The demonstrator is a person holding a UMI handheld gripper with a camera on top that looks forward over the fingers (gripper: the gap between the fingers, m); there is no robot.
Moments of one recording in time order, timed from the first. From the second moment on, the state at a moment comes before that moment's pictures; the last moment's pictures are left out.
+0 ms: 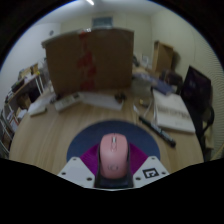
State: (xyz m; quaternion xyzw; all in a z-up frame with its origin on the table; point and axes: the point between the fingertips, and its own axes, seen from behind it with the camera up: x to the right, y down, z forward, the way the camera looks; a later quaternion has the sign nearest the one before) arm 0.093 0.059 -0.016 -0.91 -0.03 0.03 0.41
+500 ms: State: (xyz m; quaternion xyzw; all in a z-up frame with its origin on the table) arm 0.070 -0.030 0.085 -0.91 -0.02 -0.01 0.42
